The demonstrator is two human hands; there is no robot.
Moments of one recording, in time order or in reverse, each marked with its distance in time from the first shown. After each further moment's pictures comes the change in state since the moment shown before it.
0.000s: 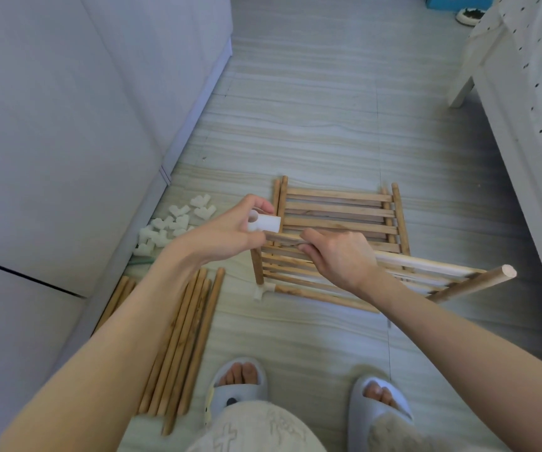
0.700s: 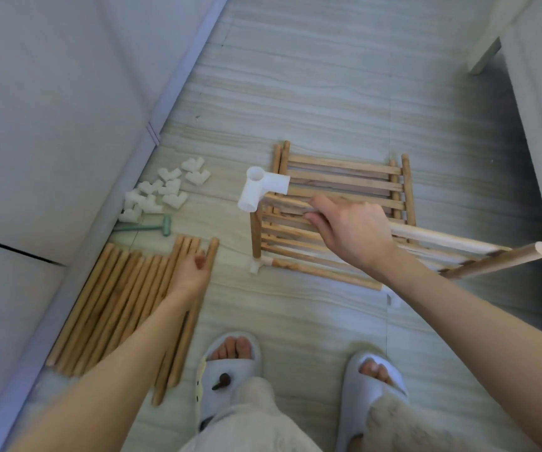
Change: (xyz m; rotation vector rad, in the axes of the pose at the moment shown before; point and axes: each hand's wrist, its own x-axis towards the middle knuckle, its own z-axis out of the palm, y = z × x) left_hand 0.016 -0.187 0.064 -0.166 0.577 -0.531; right_hand 0.003 -0.004 -0.006 -0.017 0.052 -0.001
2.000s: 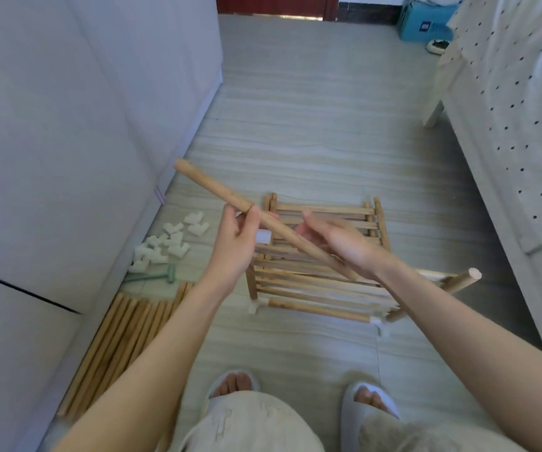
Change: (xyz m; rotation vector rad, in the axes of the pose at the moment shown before) left_hand -0.123 0.179 -0.024 -0.524 -0.121 0.650; right_hand 0.024 -0.004 -0.074 1.132 -0.417 0.682
